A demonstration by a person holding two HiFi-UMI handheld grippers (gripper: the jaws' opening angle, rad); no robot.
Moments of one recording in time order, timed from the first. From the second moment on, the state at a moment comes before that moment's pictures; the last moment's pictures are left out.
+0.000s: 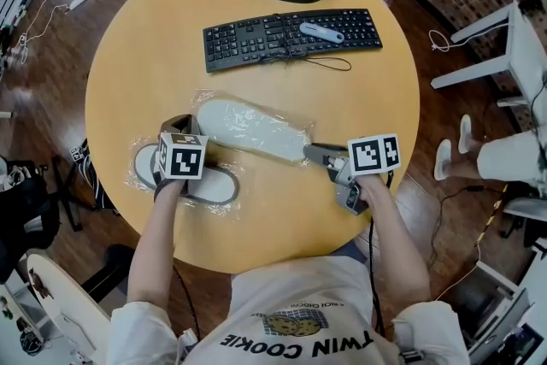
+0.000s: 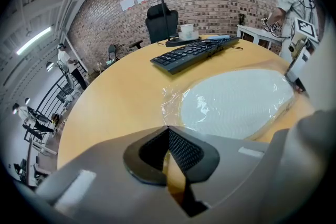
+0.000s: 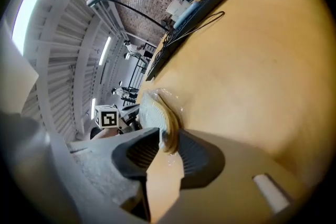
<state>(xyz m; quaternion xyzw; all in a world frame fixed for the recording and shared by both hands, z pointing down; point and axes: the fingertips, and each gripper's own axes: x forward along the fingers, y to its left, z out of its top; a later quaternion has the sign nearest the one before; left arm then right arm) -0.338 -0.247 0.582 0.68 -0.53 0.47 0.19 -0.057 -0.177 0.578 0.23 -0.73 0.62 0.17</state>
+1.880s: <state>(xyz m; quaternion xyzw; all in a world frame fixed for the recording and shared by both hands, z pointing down) -0.337 -0.247 0.582 0.67 -0.53 0.48 0.19 0.046 -0.165 0.569 0.34 -0.72 0.60 0.10</state>
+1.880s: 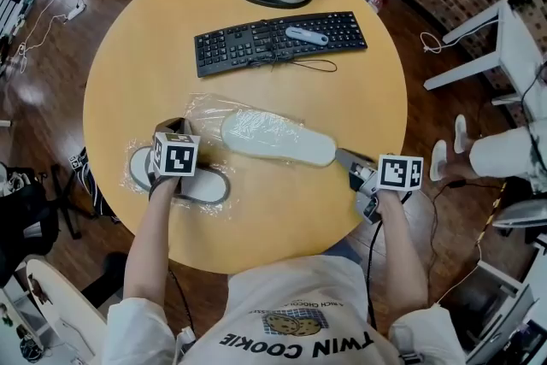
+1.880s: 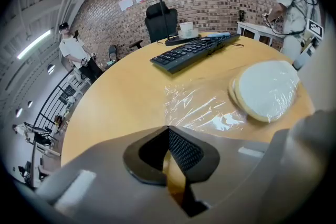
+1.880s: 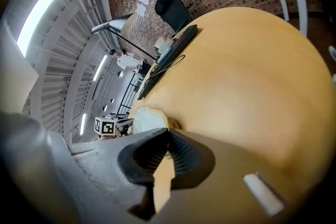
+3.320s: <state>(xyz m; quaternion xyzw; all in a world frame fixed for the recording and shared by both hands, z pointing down) -0.339 -0.246 0.583 0.64 -0.55 0.50 0.19 0.188 -0.125 0.571 0.43 -0.69 0.58 0.10</state>
